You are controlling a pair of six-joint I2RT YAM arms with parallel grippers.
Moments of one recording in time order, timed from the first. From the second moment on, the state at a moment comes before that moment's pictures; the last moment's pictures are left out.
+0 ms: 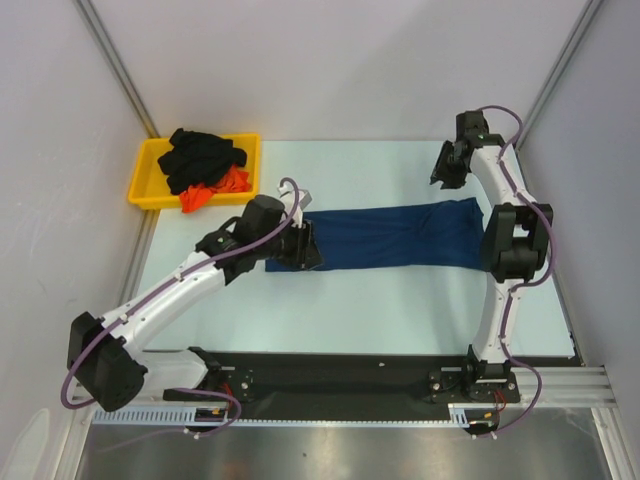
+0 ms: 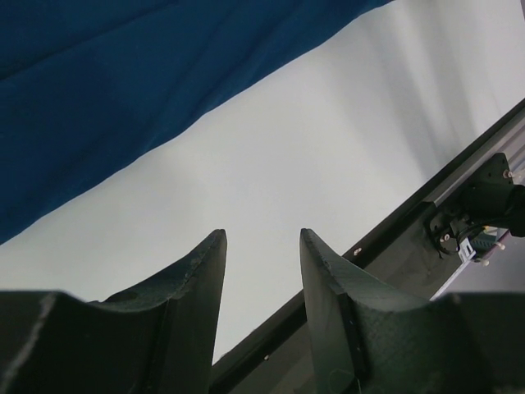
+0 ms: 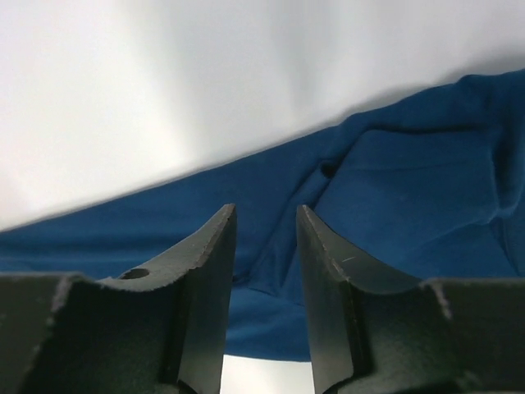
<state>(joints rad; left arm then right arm) -0.66 1.23 1.03 -0.50 0.22 -0.40 0.02 2.11 1.92 -0.78 -0.07 0.39</state>
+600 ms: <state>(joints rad) -0.64 1.31 1.03 -0.44 0.32 -0.39 0.05 2.18 1.91 -0.84 -0.09 0.49</state>
